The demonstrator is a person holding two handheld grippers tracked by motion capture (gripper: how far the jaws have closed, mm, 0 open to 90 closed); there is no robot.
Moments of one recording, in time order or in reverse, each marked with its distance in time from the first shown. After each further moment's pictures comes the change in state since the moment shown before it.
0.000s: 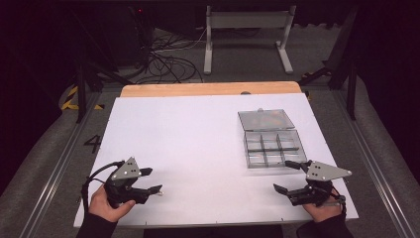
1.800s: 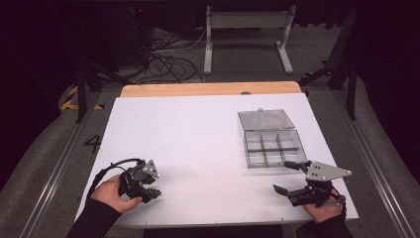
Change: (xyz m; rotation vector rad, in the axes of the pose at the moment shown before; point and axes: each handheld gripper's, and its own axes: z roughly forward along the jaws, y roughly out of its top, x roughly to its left) left arm 0.012 0.011 0.039 0.404 -0.058 0.102; right arm 0.000 0.000 0.000 0.003 0.016 0.006
